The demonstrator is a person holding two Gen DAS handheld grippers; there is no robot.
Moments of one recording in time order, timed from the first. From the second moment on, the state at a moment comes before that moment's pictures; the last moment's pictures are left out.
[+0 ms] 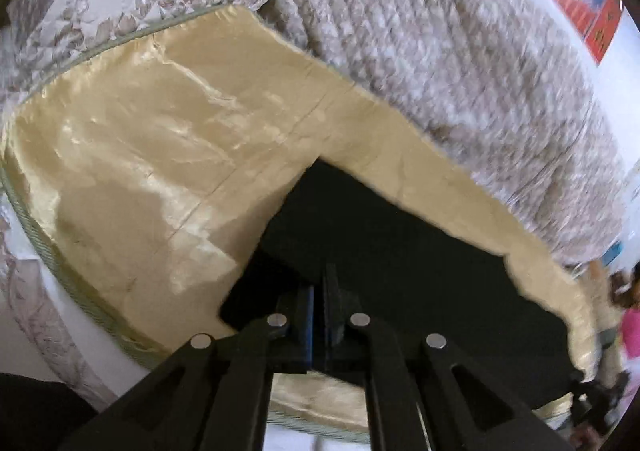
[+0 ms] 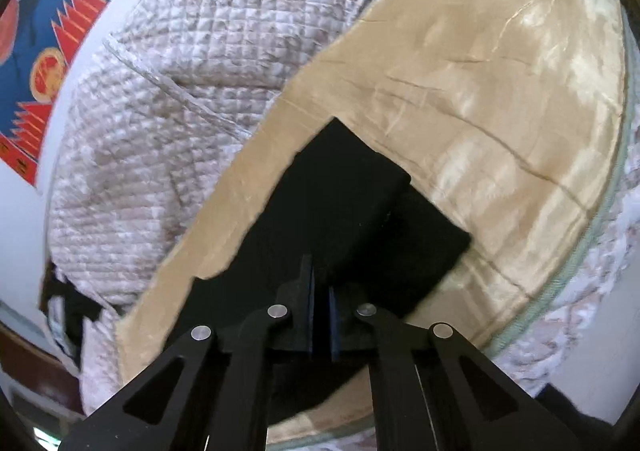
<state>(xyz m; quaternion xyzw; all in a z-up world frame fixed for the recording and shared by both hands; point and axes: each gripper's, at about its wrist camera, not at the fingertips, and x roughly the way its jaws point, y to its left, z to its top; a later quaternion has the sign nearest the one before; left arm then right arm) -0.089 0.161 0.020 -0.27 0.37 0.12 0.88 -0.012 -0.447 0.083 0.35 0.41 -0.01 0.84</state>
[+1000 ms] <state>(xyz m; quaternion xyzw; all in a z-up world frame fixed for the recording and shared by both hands) -0.019 0.102 0.031 -0.12 0.42 0.06 0.90 0.023 -0.428 0.102 0.19 0.42 -0.04 0.88</state>
